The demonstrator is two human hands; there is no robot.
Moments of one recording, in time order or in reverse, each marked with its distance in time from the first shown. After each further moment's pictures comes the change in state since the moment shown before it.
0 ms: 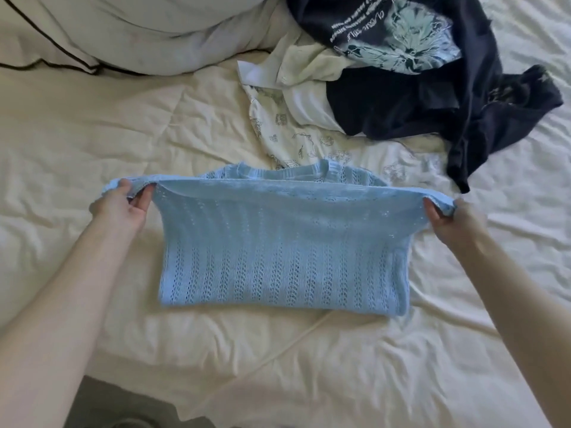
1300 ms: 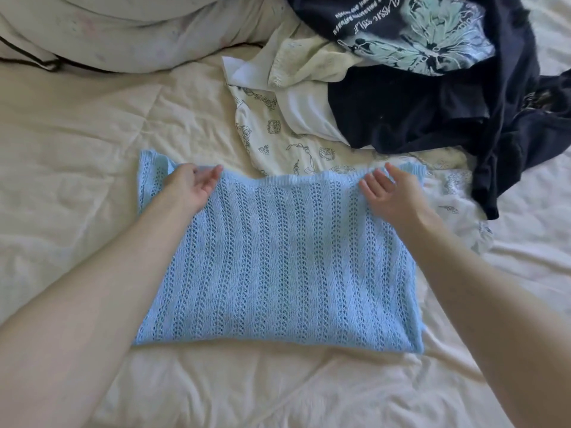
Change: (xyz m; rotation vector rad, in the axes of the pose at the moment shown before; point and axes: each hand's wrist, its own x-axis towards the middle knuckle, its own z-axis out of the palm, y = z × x) left_hand 0.025 -0.087 0.128 0.241 -0.231 -0.204; right_hand 0.017 0.044 0.121 0.071 -0.337 0.174
